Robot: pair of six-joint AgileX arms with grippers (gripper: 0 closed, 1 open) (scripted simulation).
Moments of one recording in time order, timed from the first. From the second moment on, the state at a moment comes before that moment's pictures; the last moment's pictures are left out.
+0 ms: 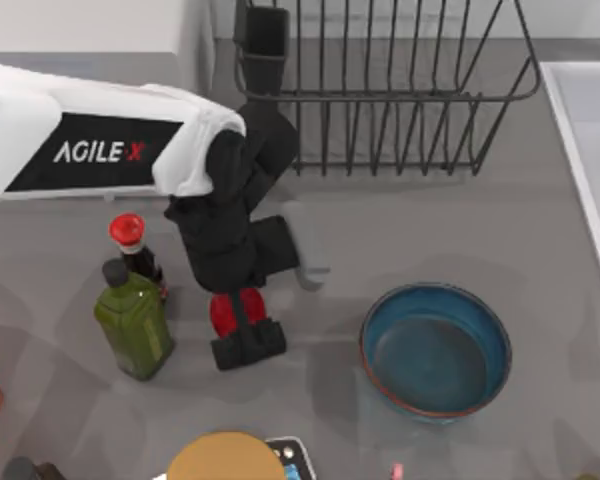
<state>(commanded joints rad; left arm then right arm) -0.58 2.08 1.34 -0.79 0.05 0.72 0.00 0.00 0.00 0.00 0.00 0.00</state>
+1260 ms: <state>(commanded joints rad) -0.58 2.08 1.34 -0.79 0.05 0.72 0.00 0.00 0.00 0.00 0.00 0.00</state>
